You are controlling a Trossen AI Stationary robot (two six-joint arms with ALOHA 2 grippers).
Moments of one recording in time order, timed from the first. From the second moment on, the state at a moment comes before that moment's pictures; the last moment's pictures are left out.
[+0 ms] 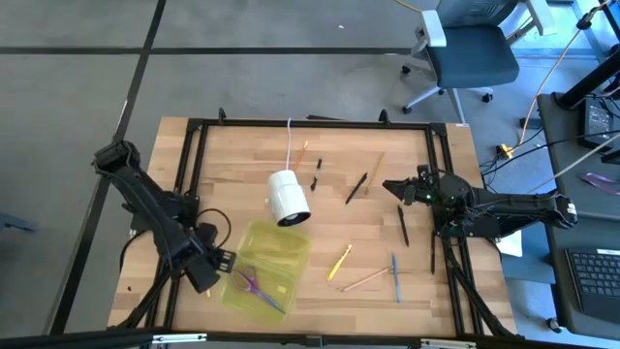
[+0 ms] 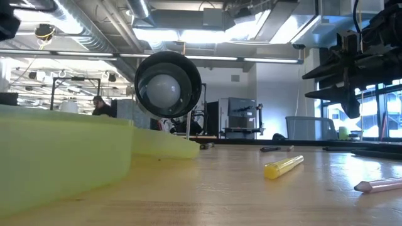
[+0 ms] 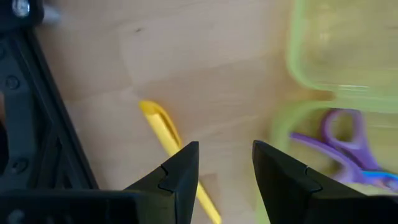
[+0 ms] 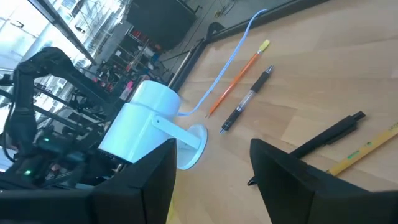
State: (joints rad) left arm -0.86 1.35 0.85 -1.02 -0.13 -2.26; right arm -0.11 0.25 0.01 0.07 0.23 0.96
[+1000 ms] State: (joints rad) left arm -0.83 1.35 0.60 -0.77 0.08 -2.28; right arm -0.11 0.25 0.01 0.07 0.19 0.96
